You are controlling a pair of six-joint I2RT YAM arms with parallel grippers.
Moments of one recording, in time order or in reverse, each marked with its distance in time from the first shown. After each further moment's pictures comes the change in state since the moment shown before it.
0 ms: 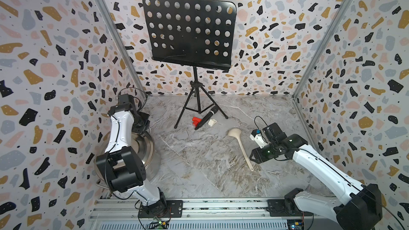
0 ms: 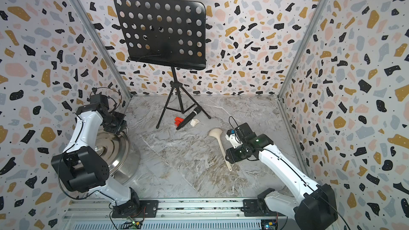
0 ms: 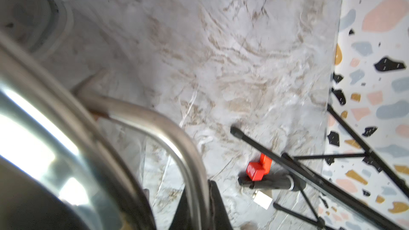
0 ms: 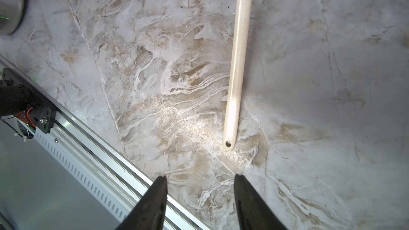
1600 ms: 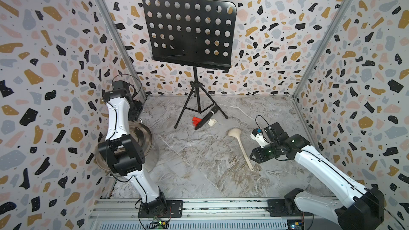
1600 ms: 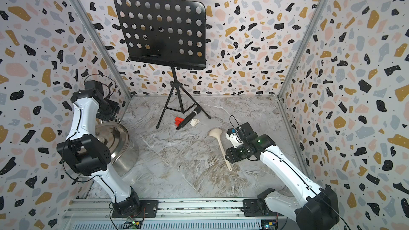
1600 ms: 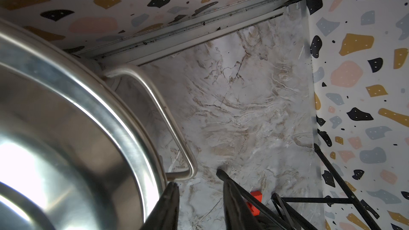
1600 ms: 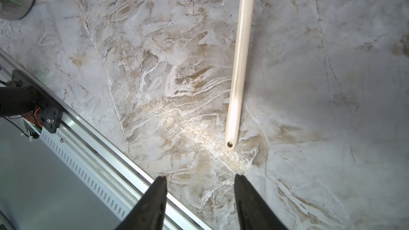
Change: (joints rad) left arm 0.068 0.279 0.407 -0.089 -0.152 0.000; right arm 0.000 -0.026 0.012 -0.009 -0.008 -0.002
